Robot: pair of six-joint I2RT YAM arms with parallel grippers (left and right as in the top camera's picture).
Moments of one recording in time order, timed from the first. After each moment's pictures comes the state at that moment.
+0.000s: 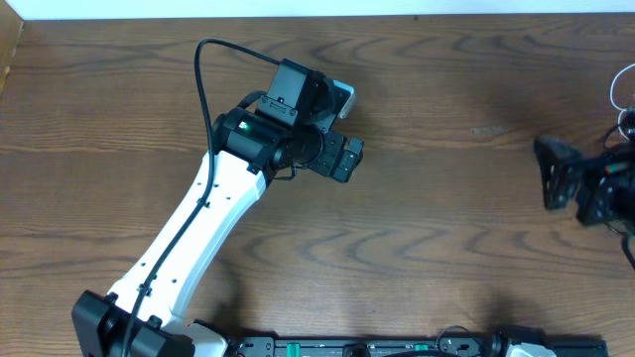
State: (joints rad) left arm -0.49 1.56 1.48 -0.95 0.25 -0.03; right arm -0.13 1.02 1.78 -1.24 -0.31 -0.13
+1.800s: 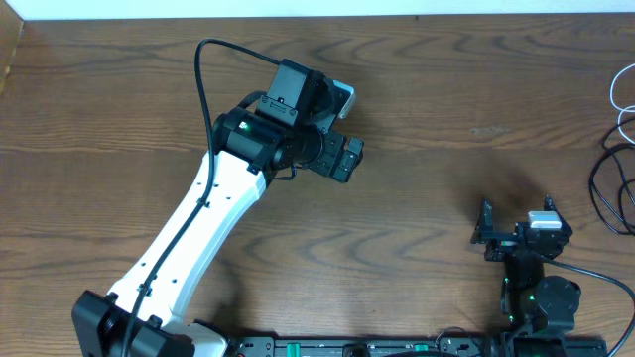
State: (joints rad) left arm -0.49 1.56 1.48 -0.95 0.25 -0.03; right arm -0.02 0.02 0.01 -0.07 0.02 -0.04
